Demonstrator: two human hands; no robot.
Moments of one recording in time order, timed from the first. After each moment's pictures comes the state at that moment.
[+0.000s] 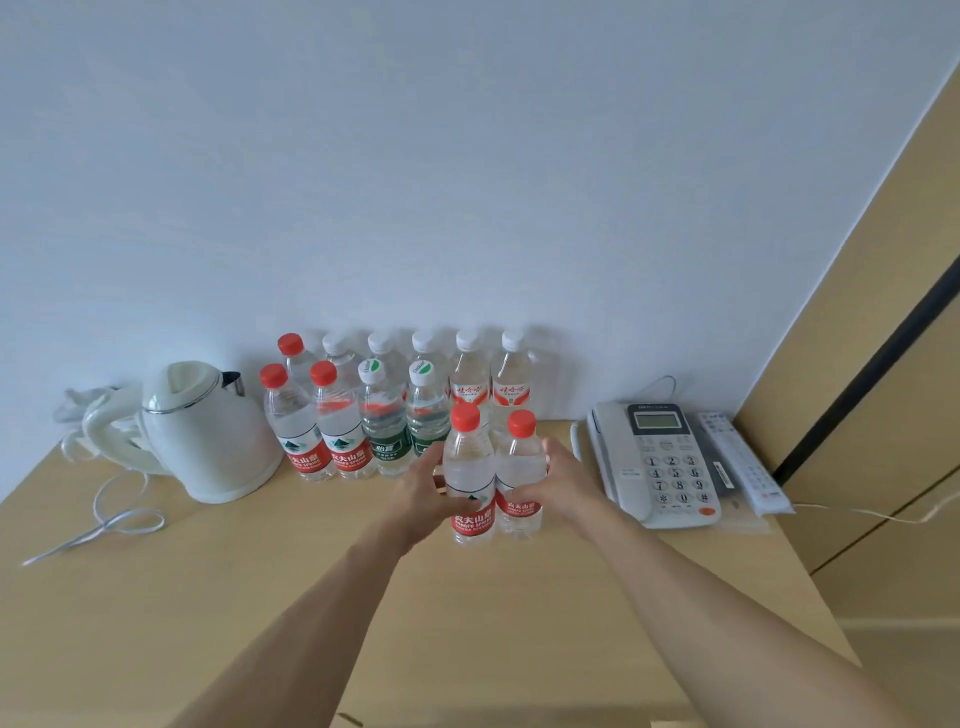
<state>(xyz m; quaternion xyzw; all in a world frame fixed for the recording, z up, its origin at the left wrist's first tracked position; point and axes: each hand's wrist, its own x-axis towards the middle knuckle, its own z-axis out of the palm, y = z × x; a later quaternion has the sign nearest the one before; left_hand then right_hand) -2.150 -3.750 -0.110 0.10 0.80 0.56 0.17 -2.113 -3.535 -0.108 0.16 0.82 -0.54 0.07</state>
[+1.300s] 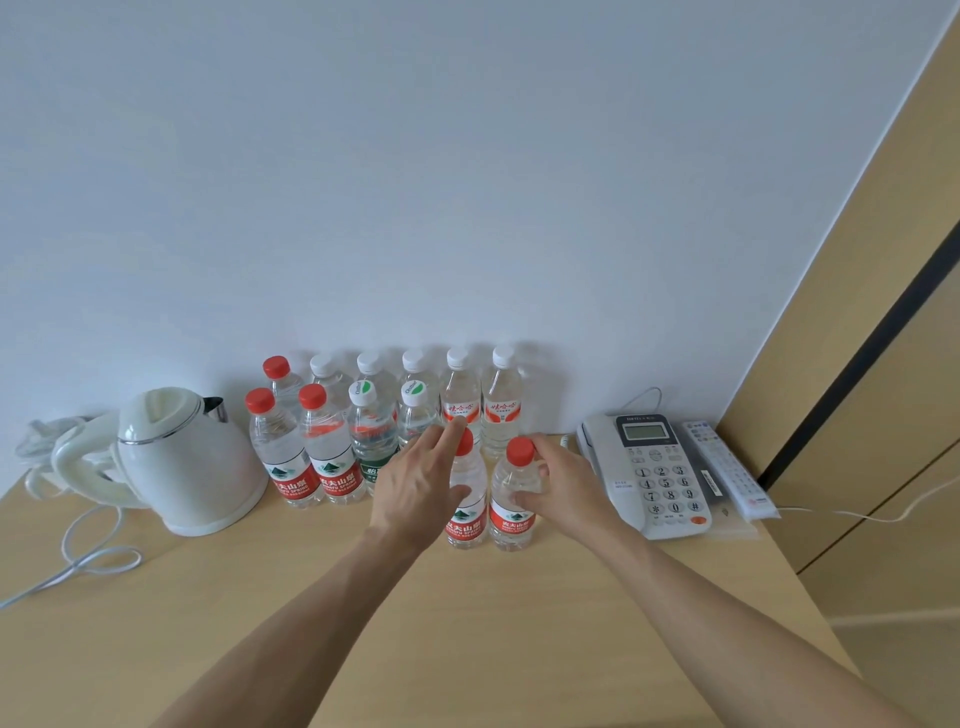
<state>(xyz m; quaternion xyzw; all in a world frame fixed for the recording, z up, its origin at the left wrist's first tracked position) -2.150 -3.740 -0.057 0.27 0.94 0.17 -0.14 -2.110 -3.529 -0.091 0.04 0.93 -0.37 -0.07</state>
